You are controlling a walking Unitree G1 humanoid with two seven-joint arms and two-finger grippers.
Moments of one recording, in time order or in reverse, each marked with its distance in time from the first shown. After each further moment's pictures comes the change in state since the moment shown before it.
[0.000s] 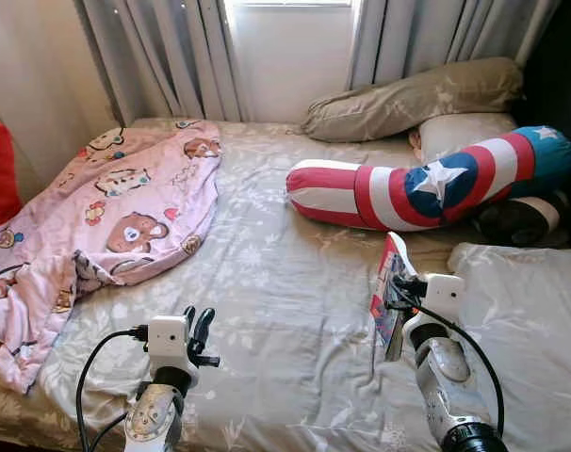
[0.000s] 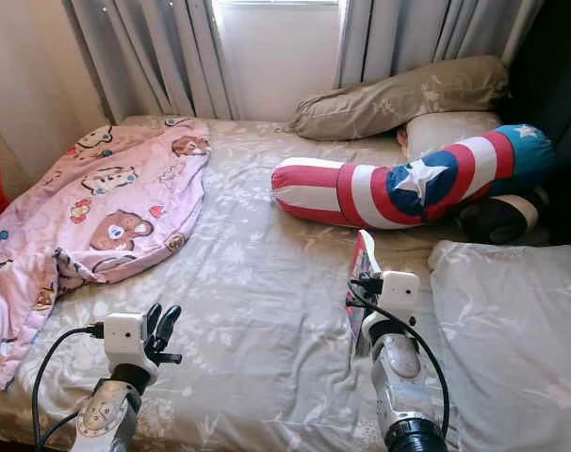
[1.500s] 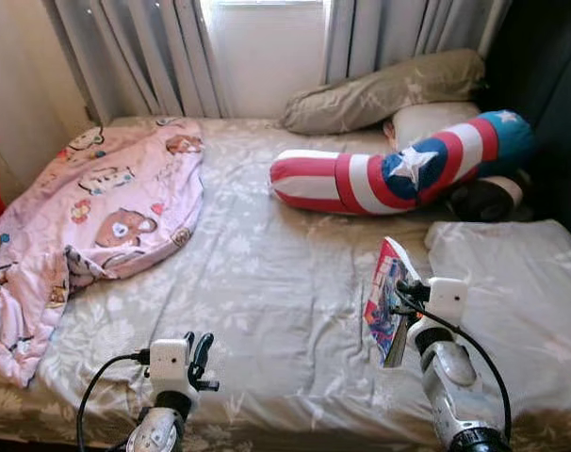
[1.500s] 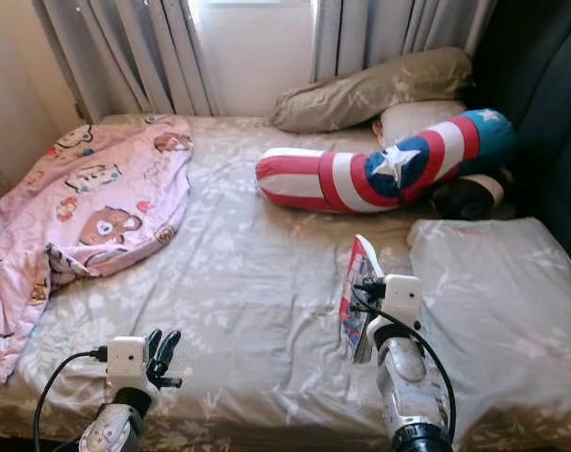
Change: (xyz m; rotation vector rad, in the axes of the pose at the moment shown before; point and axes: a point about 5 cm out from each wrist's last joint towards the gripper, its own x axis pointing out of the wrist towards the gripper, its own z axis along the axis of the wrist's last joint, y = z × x) left arm -0.018 0.003 -0.036 -0.010 0.103 0.033; right arm -0.004 -0.010 -0.005 -0.014 0.032 -0.020
